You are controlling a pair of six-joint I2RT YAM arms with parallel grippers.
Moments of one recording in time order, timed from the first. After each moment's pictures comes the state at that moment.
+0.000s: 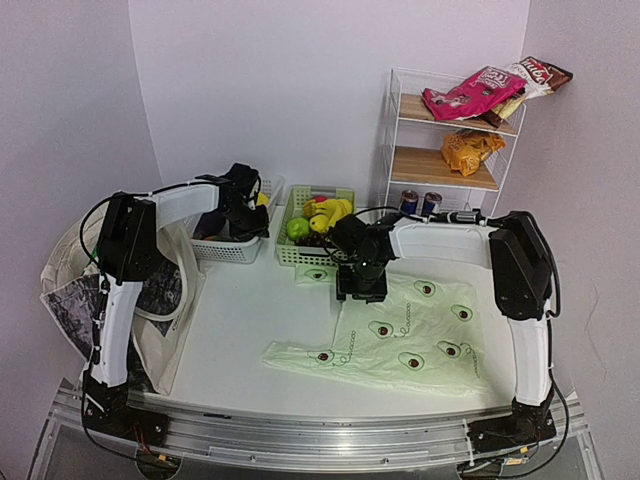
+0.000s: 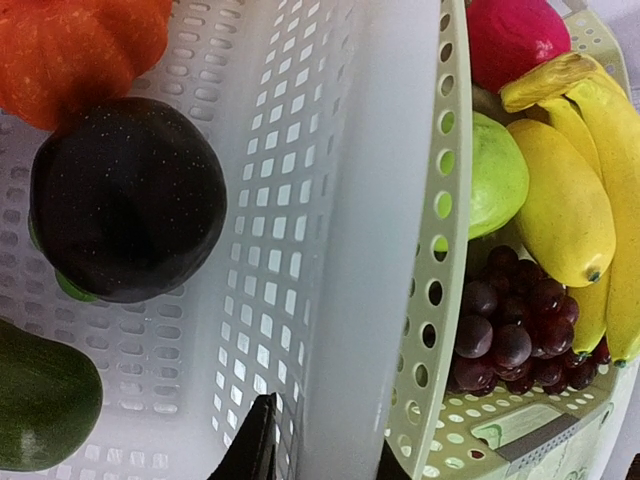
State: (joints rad) left arm -0.44 2.31 1.98 -0.66 0.17 -0.57; right arm 0.81 2.13 1.68 -0.85 0.11 0.77
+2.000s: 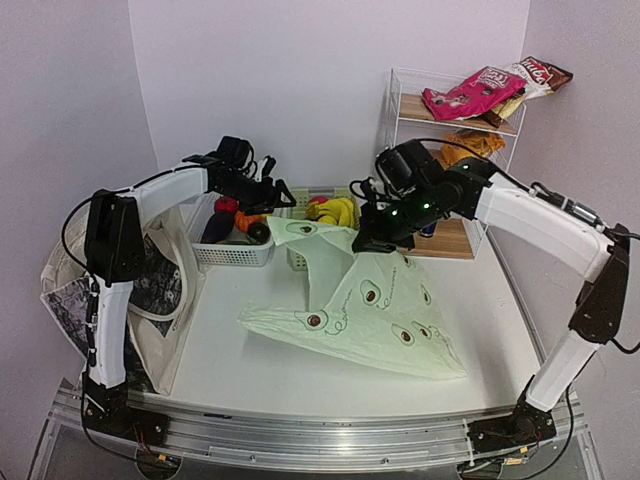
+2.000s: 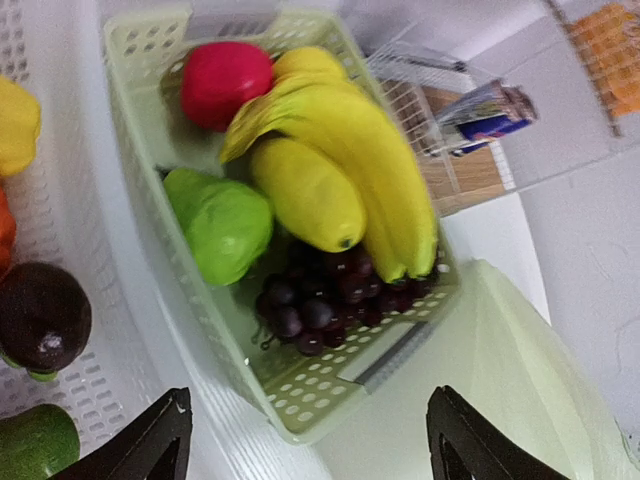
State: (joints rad) left arm -0.43 2.20 2.04 -0.59 0.49 -0.34; right arm 0.81 1.69 1.70 -0.91 -0.14 0.62
